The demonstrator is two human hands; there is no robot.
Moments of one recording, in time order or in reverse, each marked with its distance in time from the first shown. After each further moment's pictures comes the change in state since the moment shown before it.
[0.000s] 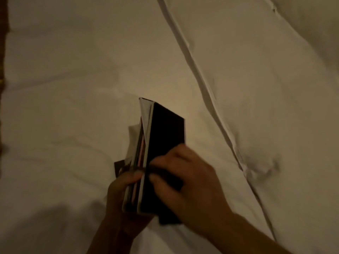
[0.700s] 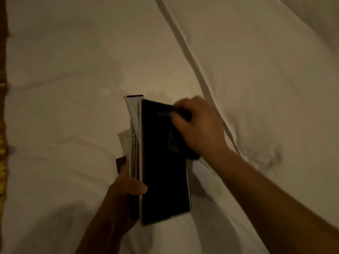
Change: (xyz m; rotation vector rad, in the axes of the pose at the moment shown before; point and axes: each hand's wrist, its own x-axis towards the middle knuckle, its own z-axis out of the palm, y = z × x) left_hand -0.006 0.008 -0.002 0.259 -0.086 -0.042; right_hand 0.076 0.052 -0.010 -0.165 0.160 0.161
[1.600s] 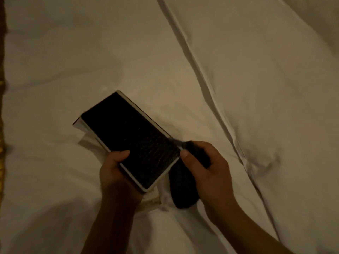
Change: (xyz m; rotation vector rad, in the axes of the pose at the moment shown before) left_hand 0.032 0.003 0.012 -0.265 0.525 0.148; right_hand -0.091 0.004 0.001 0.773 0.002 0.500
